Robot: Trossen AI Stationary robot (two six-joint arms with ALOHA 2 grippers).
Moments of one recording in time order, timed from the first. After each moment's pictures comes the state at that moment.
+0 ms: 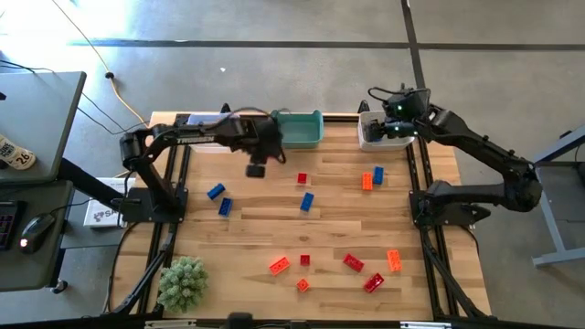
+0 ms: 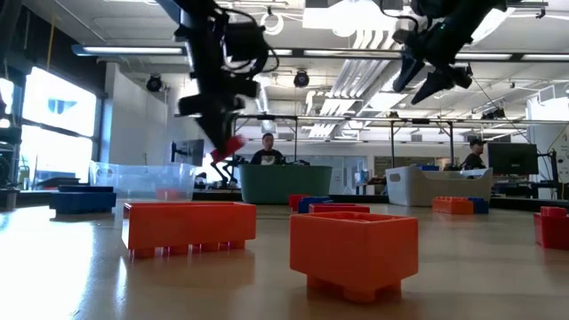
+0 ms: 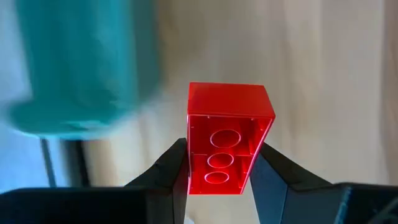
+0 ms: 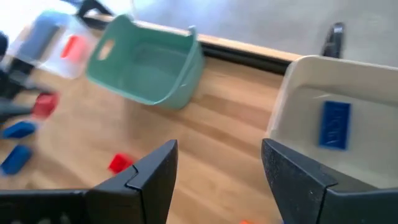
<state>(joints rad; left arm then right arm) 0.49 1.70 1.29 -0.82 -0.18 0.52 -0.70 1.06 1.03 -0.77 -0.01 0.51</state>
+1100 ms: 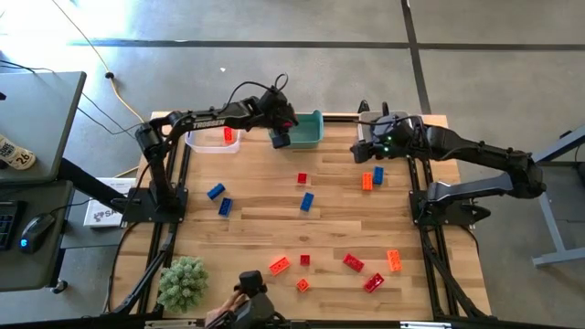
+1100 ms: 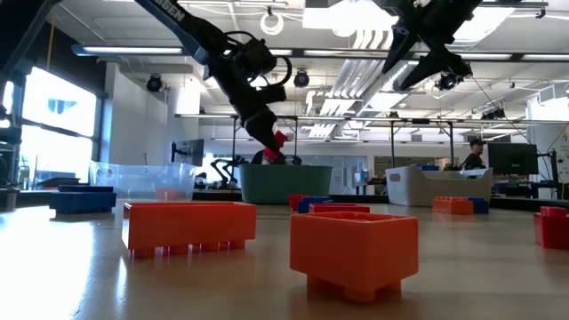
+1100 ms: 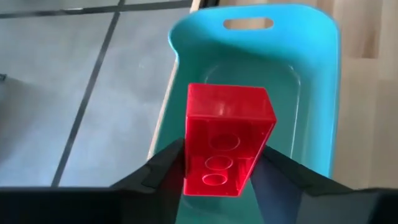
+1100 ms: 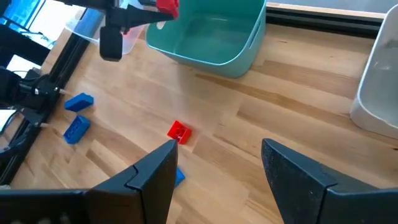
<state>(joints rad) 0.69 1.86 1.37 -0.32 -0.09 0.48 -0.31 1.05 1.03 -0.76 0.16 0.81</state>
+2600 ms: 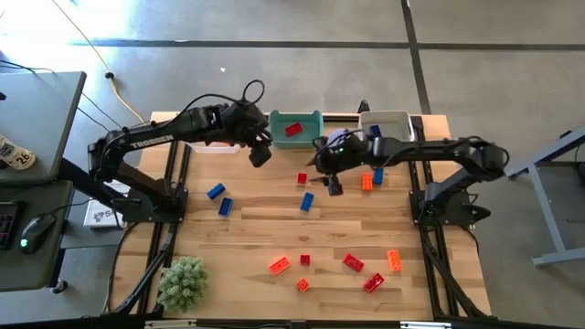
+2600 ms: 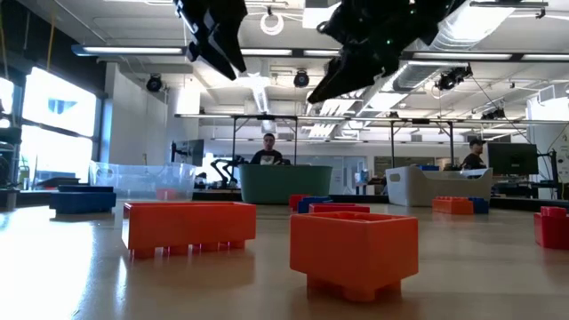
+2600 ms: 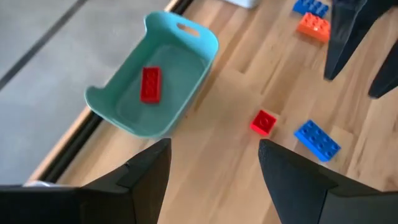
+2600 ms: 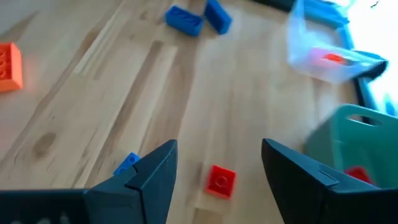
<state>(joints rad) 0.45 1.41 1.37 -0.83 -0.16 -0.12 -0.23 1.49 1.03 -0.23 -0.22 -0.46</state>
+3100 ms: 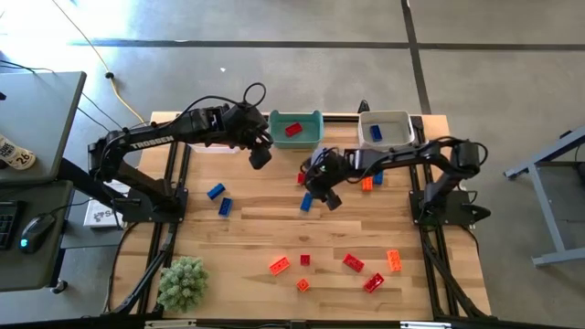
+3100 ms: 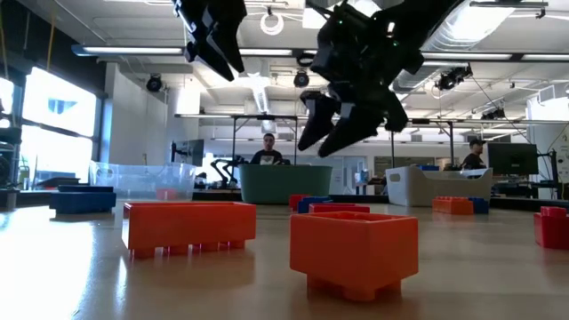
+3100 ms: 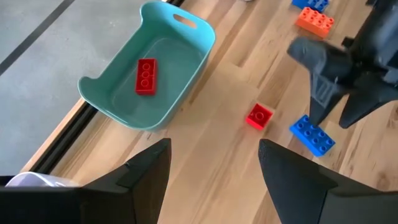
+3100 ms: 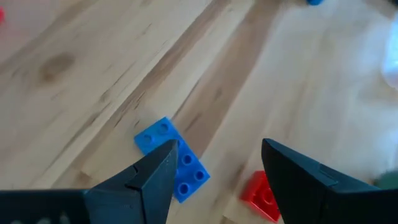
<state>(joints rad) 0.43 1.41 1.37 -0.85 -0.16 -0.16 -0.16 1.69 1.03 -0.21 -0.24 -0.76</state>
